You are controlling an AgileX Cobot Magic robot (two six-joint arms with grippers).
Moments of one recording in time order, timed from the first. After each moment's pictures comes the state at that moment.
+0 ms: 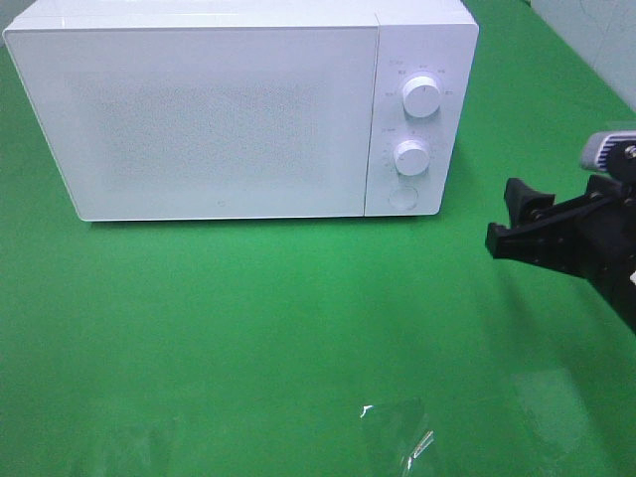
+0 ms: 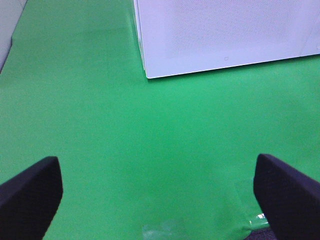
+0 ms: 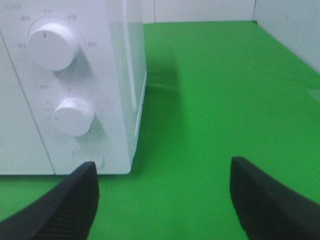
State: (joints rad) left arm -0.07 0.00 -0.52 -0.08 1.07 0.12; right arm 0.59 1.58 -0.21 0.59 -1.20 -0.20
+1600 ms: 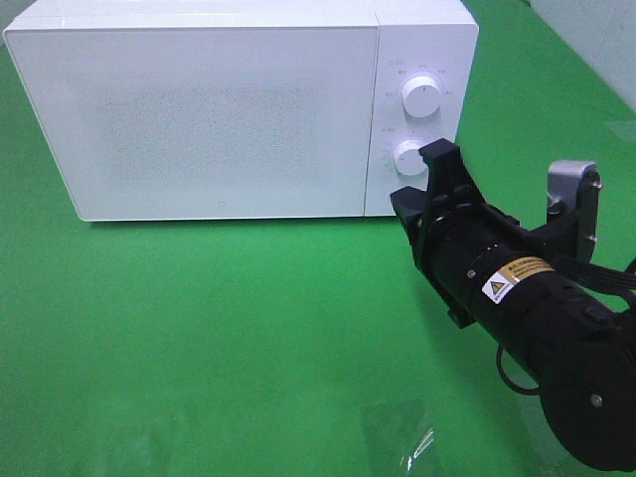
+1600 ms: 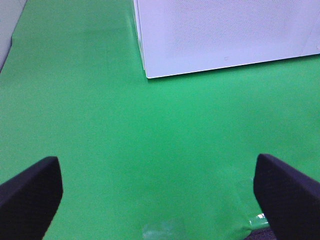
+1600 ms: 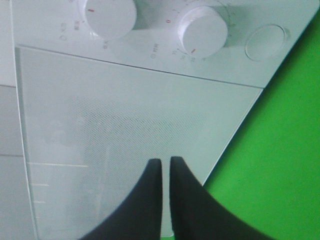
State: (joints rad) left arm -0.07 0.00 -0.52 -0.08 1.07 0.12; right arm 0.84 1.76 -0.39 0.55 -1.20 1.18
